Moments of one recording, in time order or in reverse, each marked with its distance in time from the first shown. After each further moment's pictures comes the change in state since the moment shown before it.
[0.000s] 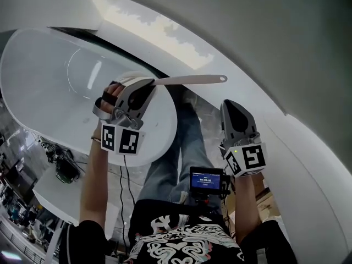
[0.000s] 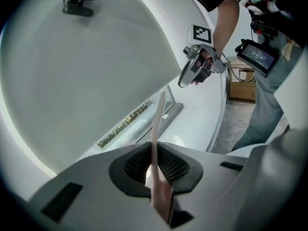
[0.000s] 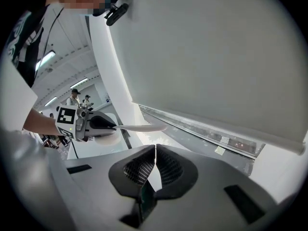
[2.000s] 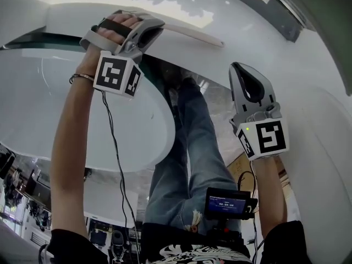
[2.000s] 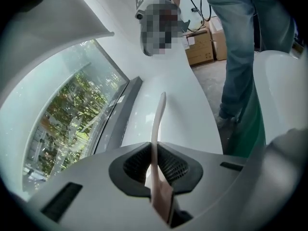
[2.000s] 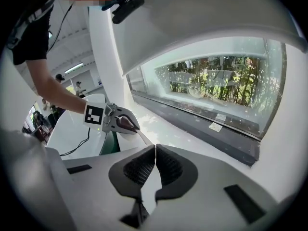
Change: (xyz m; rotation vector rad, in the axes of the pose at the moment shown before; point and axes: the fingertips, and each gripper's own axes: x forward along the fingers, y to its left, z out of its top) left arm 0.228 -0.098 -0.102 0.556 -0.017 -0.325; right arm 0.086 -0.079 -0.137 -0.081 0.087 -0.070
